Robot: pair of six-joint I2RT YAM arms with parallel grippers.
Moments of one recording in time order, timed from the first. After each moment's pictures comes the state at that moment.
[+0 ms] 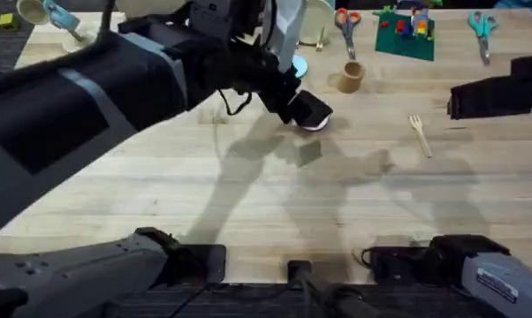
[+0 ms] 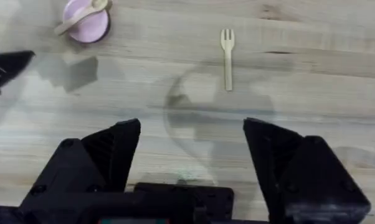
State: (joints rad) left arm -0.48 1.40 1.02 -0.40 0.48 0.36; right arm 0.00 1.03 1.41 -1.47 0.01 -0.05
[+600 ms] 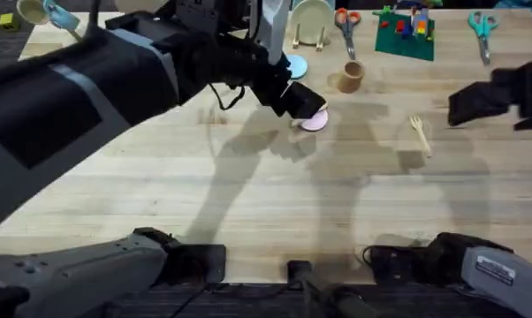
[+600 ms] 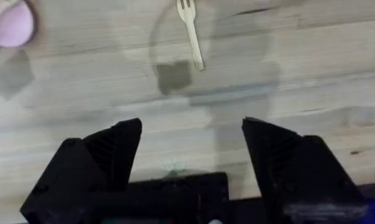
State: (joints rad) left arm -0.42 1.40 1.02 -0.38 0.51 0.36; right arm -0.21 1.19 1.29 -1.40 0.03 -0.08
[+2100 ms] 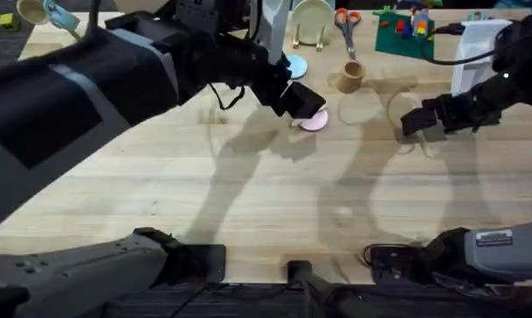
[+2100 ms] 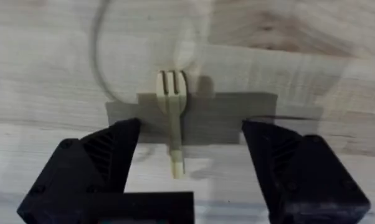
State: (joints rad) left arm -0.42 1.40 1.02 -0.38 0.51 0.36; right arm -0.31 1.66 1.03 -0.79 -0.07 -0.38
